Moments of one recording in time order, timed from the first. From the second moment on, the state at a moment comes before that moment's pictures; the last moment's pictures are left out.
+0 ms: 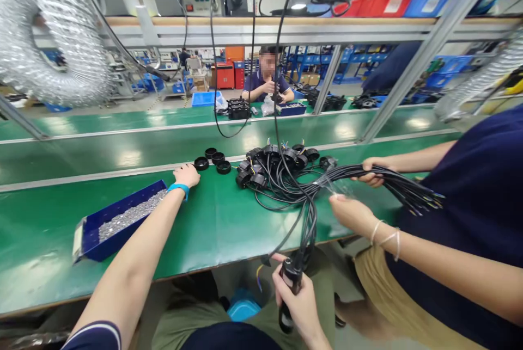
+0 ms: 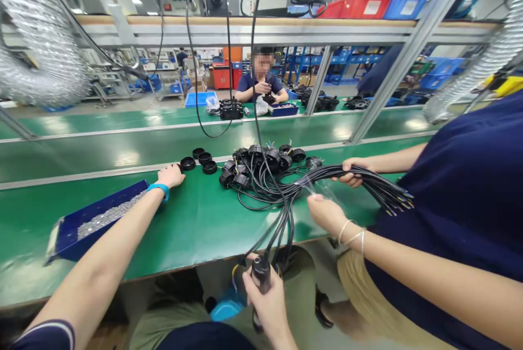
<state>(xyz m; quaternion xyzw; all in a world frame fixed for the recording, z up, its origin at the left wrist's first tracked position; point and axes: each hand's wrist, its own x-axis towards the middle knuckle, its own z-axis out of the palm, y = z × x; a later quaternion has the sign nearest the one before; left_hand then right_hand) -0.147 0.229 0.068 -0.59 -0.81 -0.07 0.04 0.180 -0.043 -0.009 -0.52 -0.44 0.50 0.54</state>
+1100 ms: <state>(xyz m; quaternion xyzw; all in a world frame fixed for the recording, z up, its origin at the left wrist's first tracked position) -0.031 -0.029 0.048 -0.66 -0.37 -0.27 -0.60 0.152 -0.008 0.047 -0.55 -0.46 0.36 0.60</state>
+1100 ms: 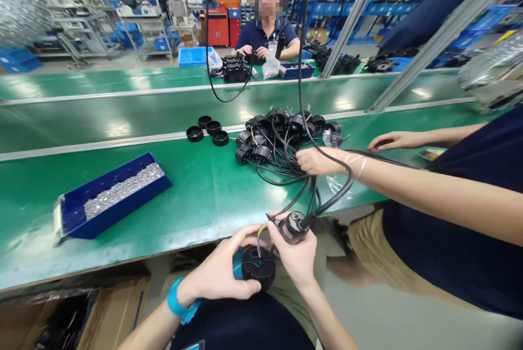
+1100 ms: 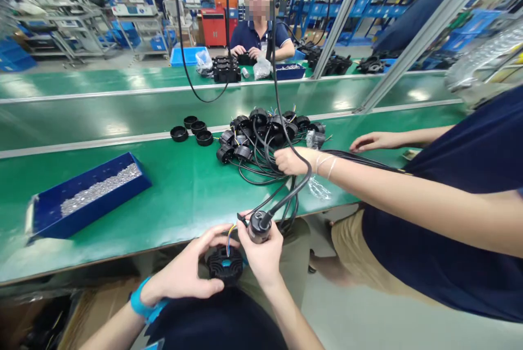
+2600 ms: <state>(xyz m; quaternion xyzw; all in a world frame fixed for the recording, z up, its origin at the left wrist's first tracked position) -0.025 -0.009 0.058 -0.60 -0.32 -0.26 -0.68 0.186 -0.015 0.051 -0.48 -0.53 0.40 0.58</state>
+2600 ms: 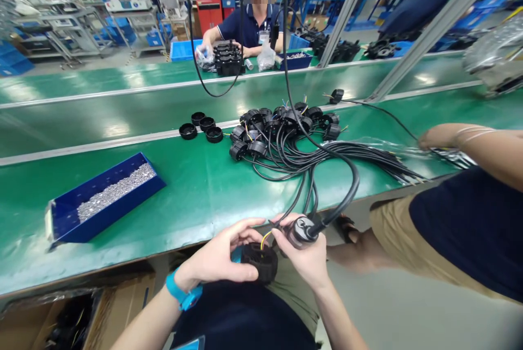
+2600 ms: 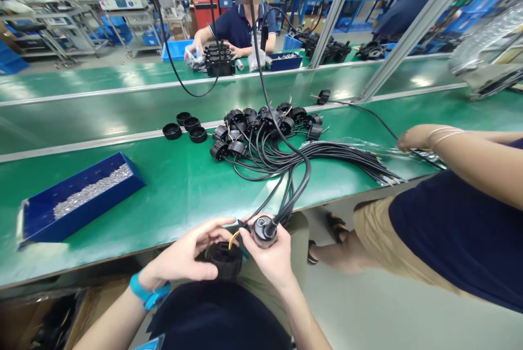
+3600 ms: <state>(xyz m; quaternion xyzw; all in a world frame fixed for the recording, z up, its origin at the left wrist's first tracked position) -0.001 0.015 -0.002 -0.82 -0.40 -0.36 -0.18 0.251 0.019 0.025 -0.67 -0.41 0.20 0.59</state>
